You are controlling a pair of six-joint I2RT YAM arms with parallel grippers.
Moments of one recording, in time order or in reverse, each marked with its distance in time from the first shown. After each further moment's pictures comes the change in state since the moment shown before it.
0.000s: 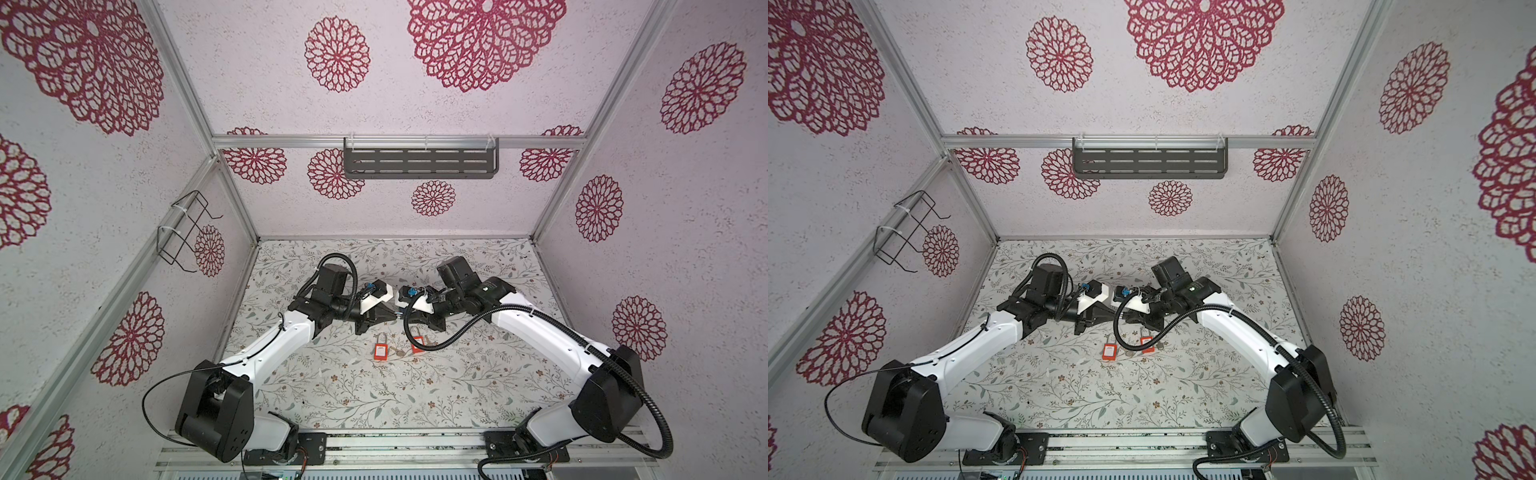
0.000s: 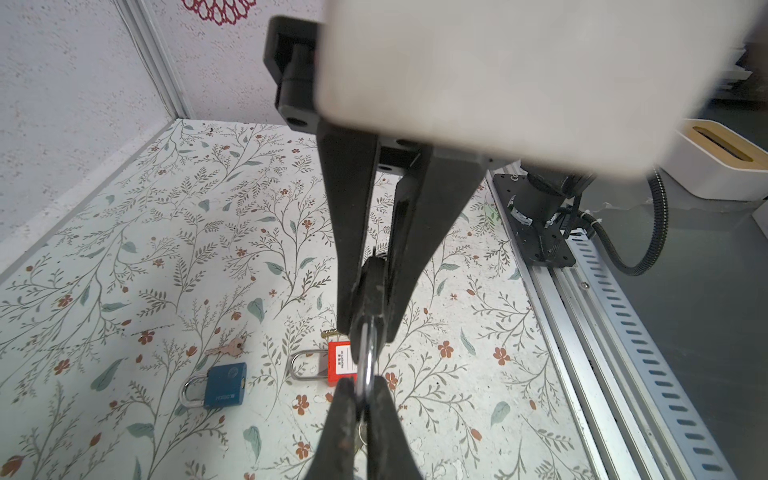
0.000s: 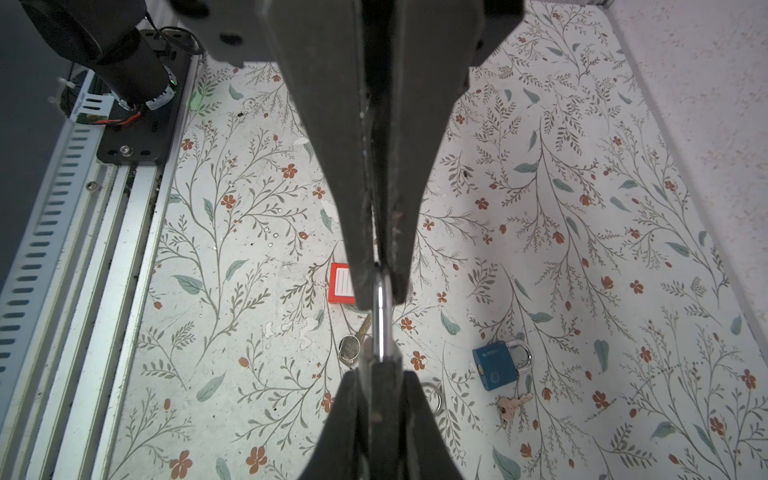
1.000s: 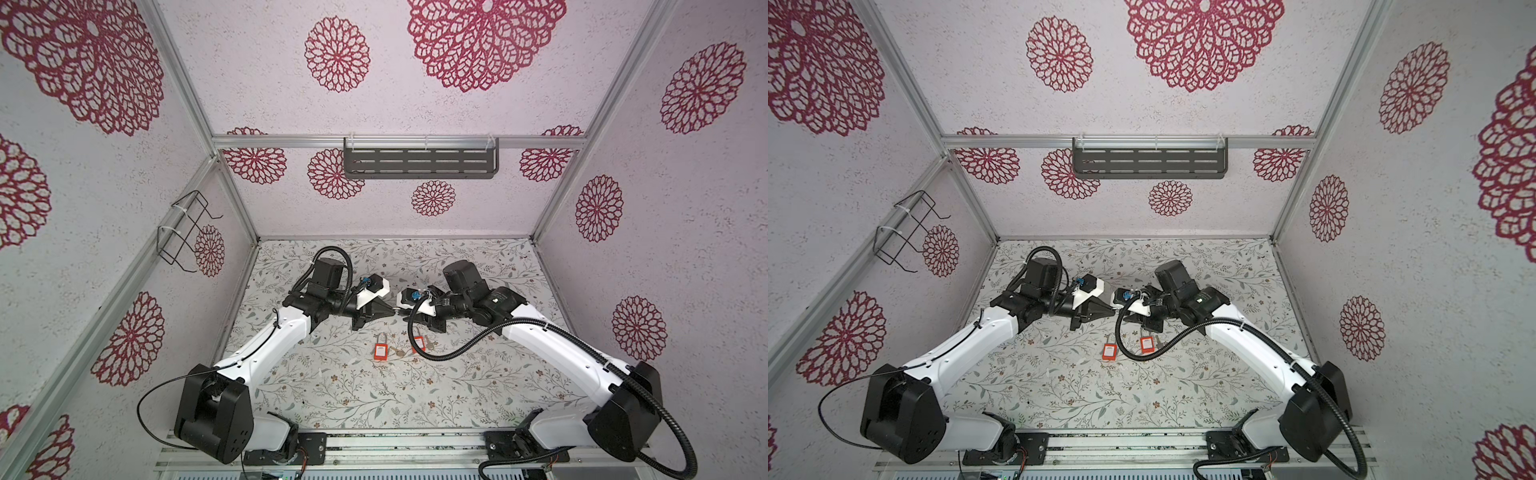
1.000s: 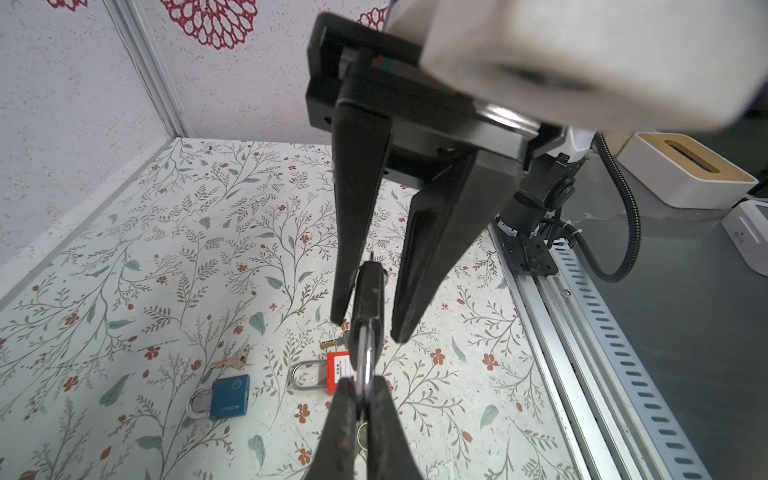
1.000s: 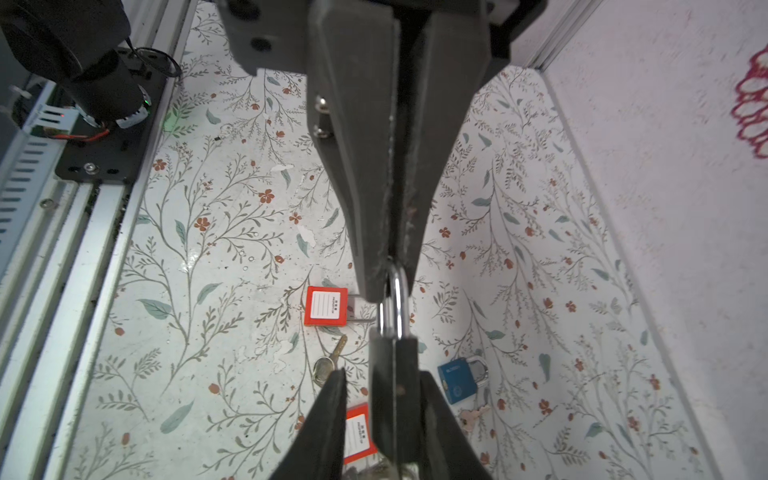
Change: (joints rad) left arm 0.054 -0.016 0.072 -0.106 0.058 0.047; right arm 0.022 -0.129 -0.097 0.140 0.071 0.032
